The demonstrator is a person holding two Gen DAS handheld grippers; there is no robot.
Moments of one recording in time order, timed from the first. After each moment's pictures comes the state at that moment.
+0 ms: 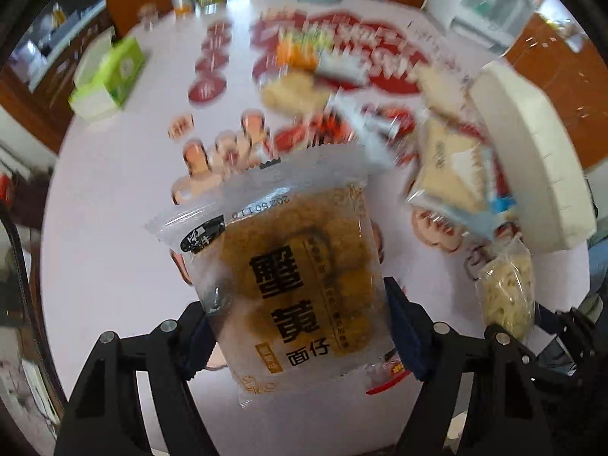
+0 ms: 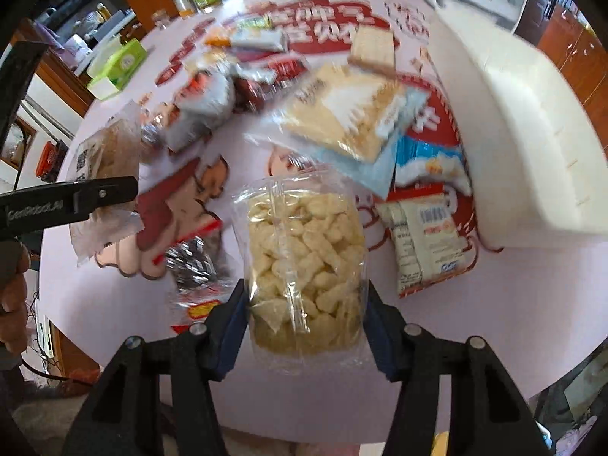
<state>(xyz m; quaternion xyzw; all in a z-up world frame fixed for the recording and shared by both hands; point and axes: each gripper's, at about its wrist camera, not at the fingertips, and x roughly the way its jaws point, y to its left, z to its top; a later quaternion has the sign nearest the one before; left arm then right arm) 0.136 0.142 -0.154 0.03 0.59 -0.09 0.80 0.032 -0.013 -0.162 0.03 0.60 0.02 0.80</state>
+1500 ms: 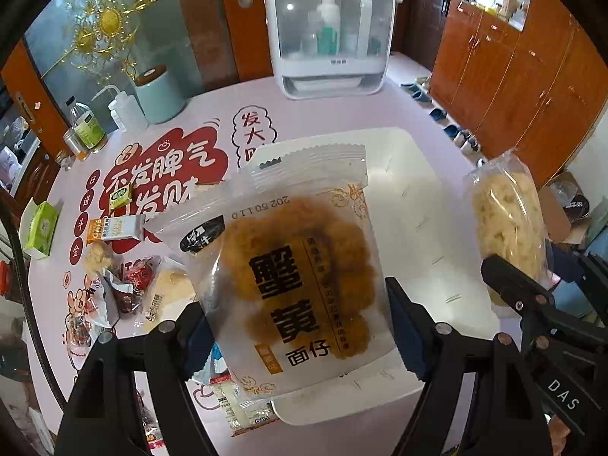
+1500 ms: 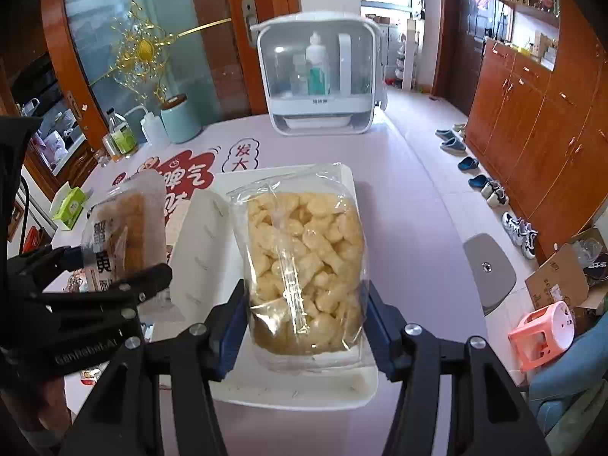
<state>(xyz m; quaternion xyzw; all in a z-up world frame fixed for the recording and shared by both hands) 0.130 -0.207 -0.059 0.09 0.50 -0.13 0.85 0.075 -0.340 -0.040 0.05 0.45 -0.03 0.89</state>
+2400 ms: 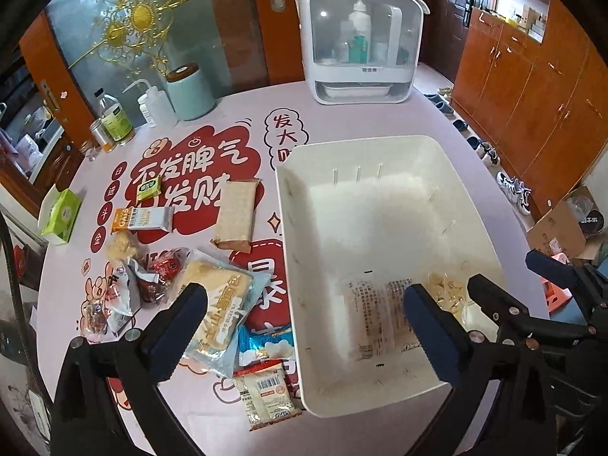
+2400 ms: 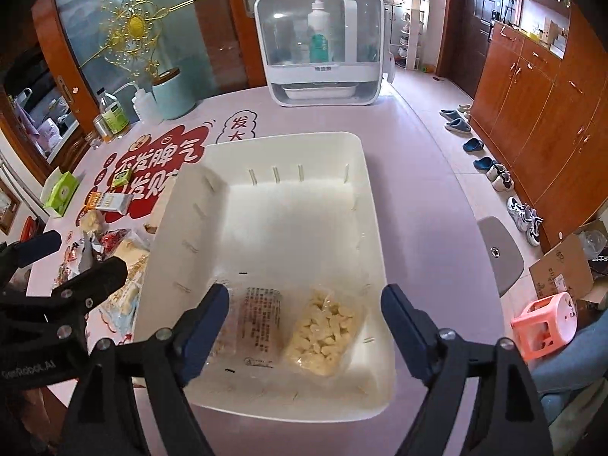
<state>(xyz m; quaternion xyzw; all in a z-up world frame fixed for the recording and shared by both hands) 0.118 -0.175 -0.050 0.08 0.49 -0.09 0.87 0.091 -0.336 -0.071 0.05 0.49 -0.02 0.87</state>
